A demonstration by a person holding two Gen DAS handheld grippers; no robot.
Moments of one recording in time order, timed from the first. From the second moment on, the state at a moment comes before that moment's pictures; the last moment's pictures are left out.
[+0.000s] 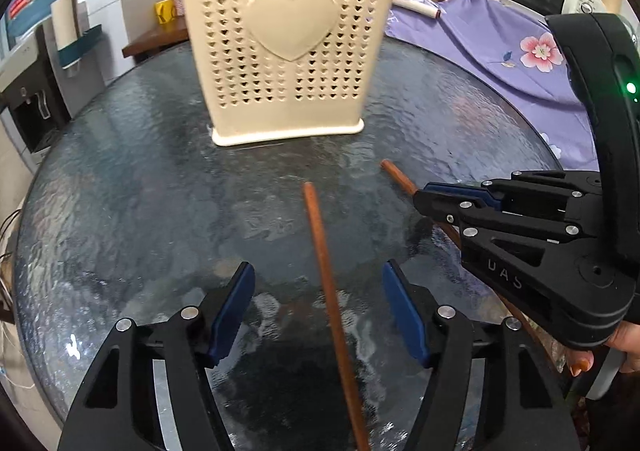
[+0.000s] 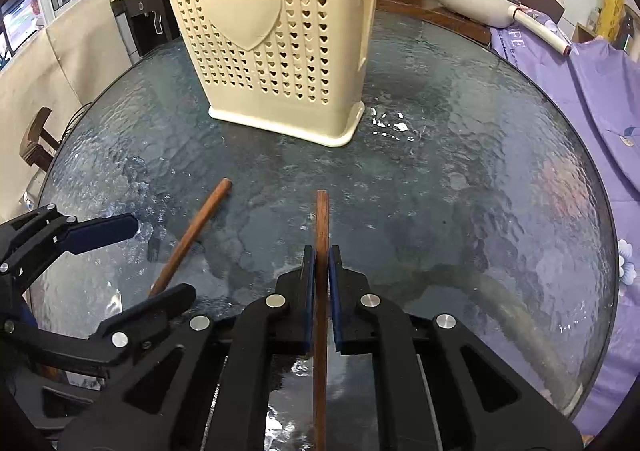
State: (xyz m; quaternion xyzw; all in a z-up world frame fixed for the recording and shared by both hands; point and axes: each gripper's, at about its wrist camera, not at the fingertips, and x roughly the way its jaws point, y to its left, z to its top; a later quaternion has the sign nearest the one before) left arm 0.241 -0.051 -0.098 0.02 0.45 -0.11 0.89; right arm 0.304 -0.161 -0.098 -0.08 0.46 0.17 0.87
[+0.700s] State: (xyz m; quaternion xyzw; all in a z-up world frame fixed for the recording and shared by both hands) left arm 0.268 -0.064 -0.100 0.05 0.45 -0.08 0.89; right arm 0.307 -0.161 -0.100 -0.09 0.45 0.16 0.87
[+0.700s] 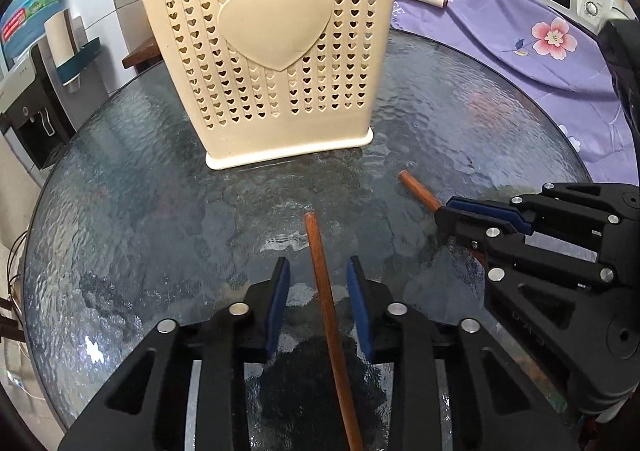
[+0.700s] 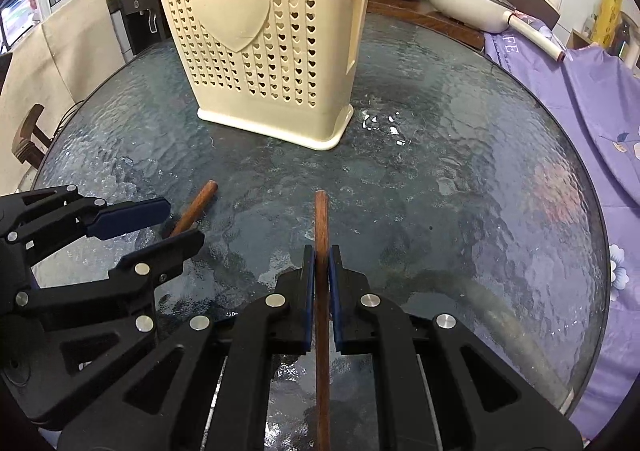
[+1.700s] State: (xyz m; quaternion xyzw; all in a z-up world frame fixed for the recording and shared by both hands) left arm 0.259 -0.042 -0.085 -0.01 0.43 -0.11 0.90; right arm 0.298 -0.168 -0.080 -0.03 0.41 0.19 0.89
